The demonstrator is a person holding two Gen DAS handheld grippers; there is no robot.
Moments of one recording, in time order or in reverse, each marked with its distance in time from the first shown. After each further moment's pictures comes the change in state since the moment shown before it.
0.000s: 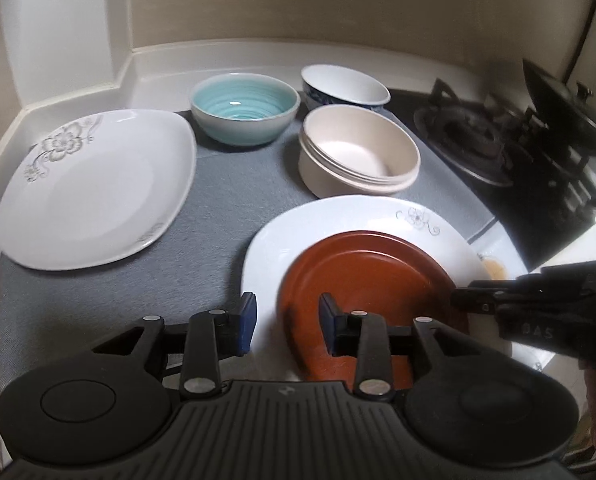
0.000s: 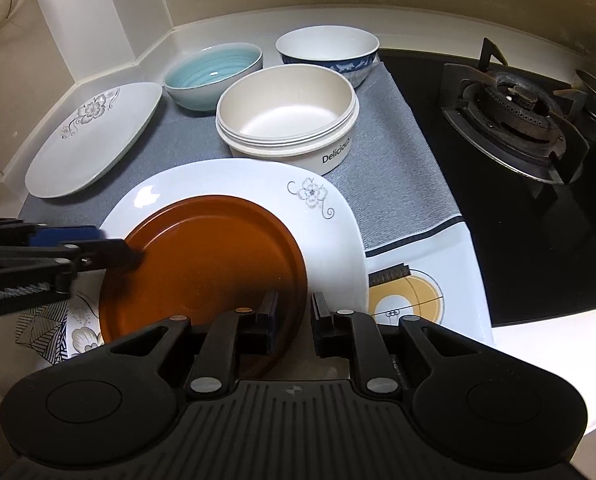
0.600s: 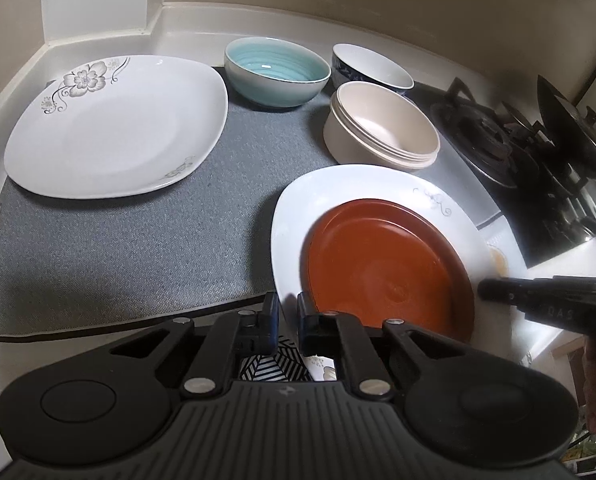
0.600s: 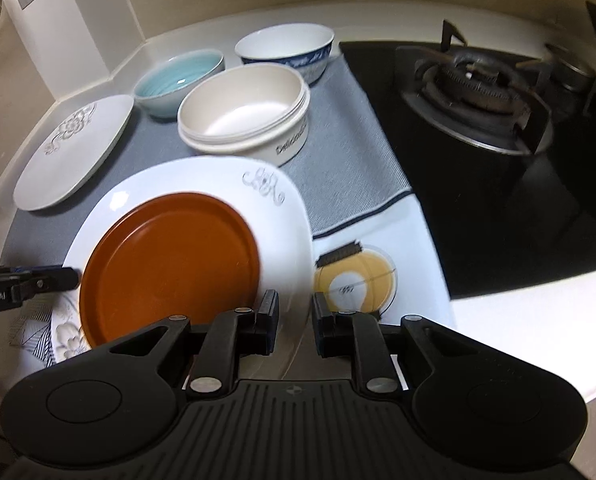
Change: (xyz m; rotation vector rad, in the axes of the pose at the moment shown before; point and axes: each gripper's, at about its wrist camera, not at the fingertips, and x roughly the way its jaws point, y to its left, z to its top) left arm 0.000 0.025 -0.019 -0.110 0.071 -0.047; right arm -0.007 -0.026 -0.014 0.069 -0.001 -0.011
